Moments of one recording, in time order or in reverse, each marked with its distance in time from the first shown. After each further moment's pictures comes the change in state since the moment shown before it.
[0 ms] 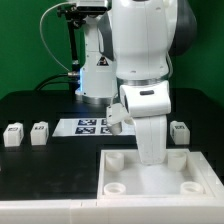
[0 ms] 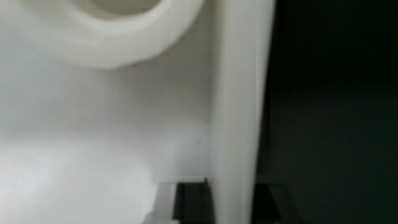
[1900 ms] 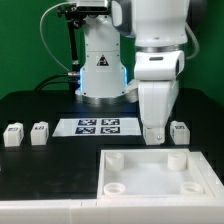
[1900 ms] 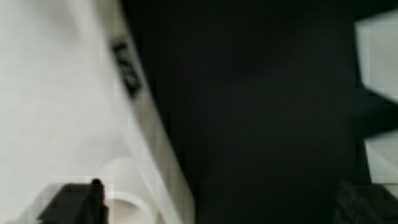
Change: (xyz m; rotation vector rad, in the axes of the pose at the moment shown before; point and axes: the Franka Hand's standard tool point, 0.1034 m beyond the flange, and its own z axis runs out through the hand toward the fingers) arm 0.052 -0.031 -0.043 -0.049 -0.014 0.475
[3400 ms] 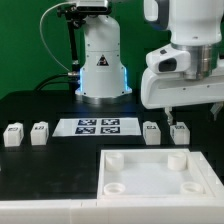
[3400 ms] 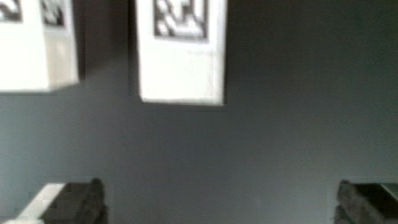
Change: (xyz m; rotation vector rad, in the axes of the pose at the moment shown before) arm 0.025 -0.061 0.006 0.097 -0.163 1.030
